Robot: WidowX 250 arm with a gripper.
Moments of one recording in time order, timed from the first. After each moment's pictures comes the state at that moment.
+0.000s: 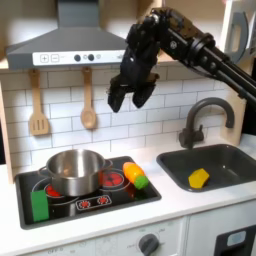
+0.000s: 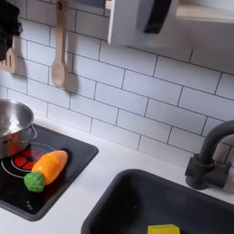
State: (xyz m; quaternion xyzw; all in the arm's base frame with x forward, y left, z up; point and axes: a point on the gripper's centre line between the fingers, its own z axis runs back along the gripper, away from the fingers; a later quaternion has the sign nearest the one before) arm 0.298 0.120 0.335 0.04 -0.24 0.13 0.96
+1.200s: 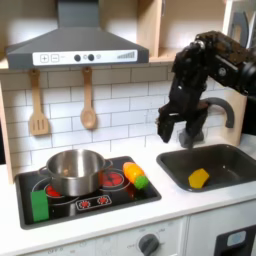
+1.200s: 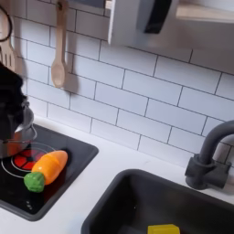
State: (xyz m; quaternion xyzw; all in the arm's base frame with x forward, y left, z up) arm 0.227 0.053 0.298 -0.01 -0.18 0.03 0.98
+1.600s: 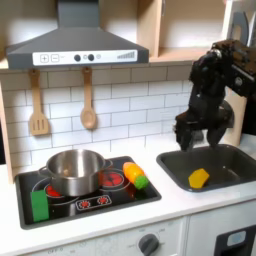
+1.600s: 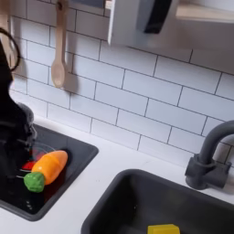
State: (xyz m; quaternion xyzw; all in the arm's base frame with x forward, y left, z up) arm 0.205 0.028 0.287 -0.02 -0.17 -0.04 0.98
